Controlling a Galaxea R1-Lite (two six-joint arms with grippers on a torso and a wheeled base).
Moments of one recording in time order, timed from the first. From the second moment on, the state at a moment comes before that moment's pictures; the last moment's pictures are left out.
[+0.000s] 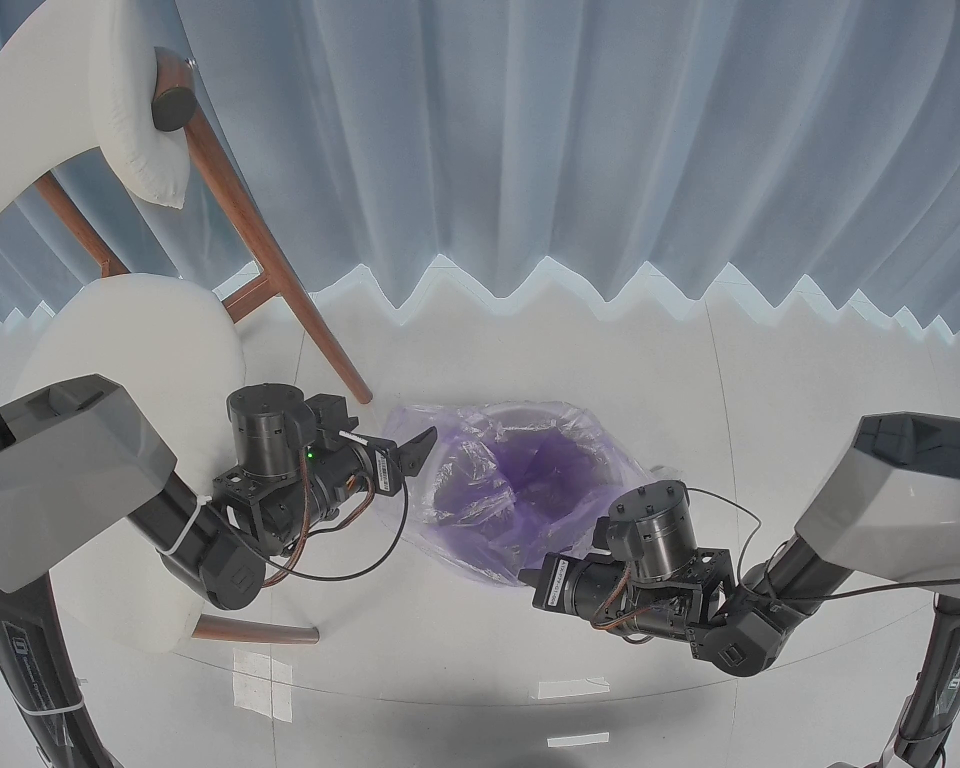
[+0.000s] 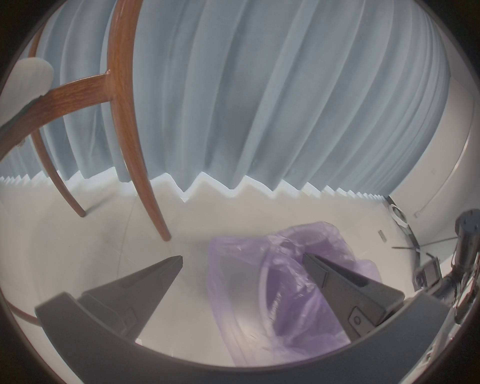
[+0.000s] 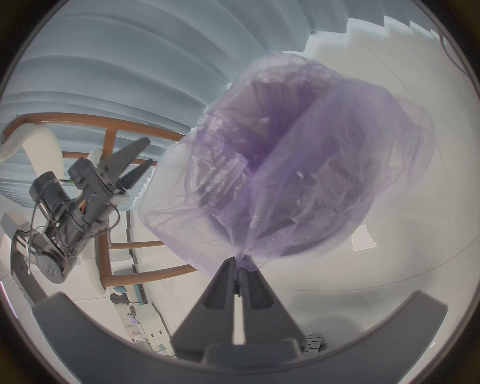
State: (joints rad) left arm -0.41 2.11 -0.82 -1.11 0.00 -0.10; right arm 0.73 2.15 -0.76 -0.83 0.05 0.76
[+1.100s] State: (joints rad) left arm -0.50 2.01 -0.66 -0.90 -0.01 -0.17; right arm 0.83 2.18 -0.73 -0.72 0.07 0.76
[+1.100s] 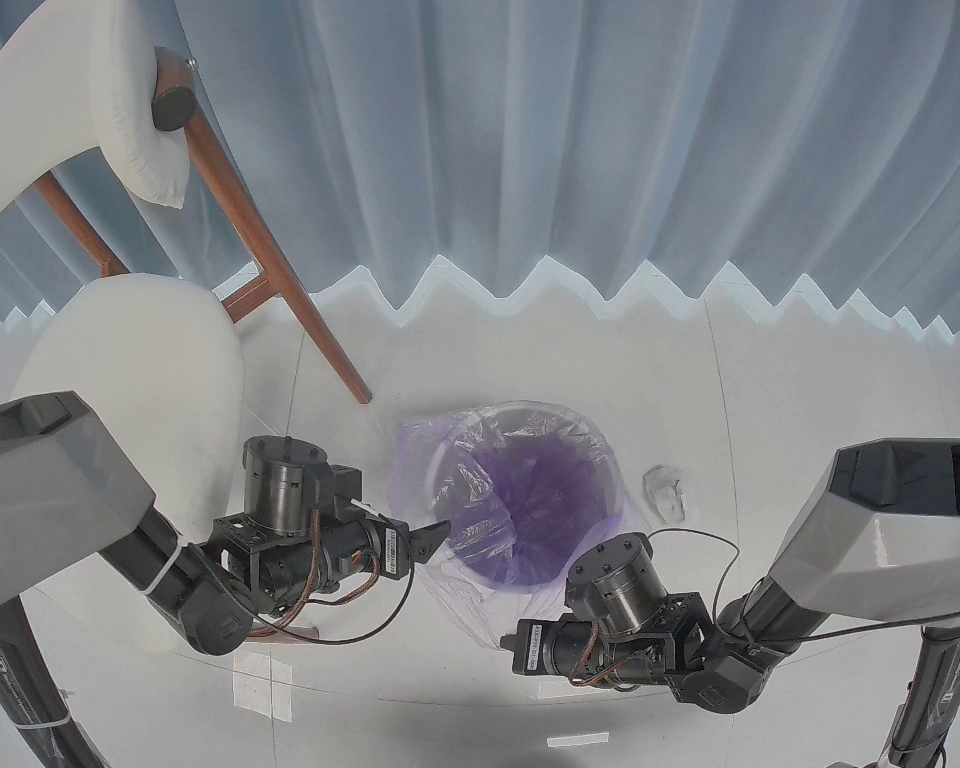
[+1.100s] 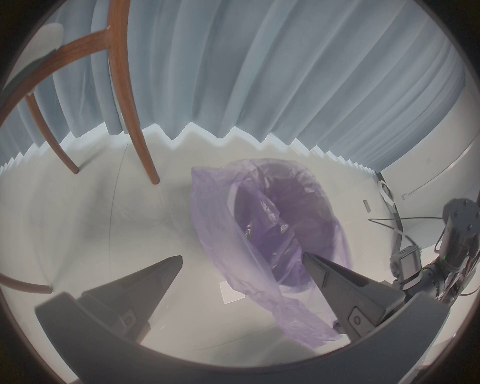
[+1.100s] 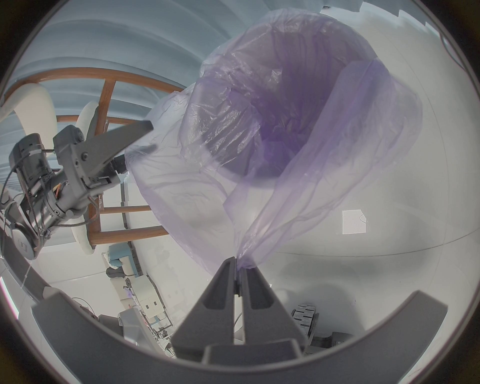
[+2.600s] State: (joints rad) left arm -0.48 2.39 -0.75 -1.07 0.12 -0.11; right arm 0.83 2.33 -0.69 -0.89 -0.04 0.64
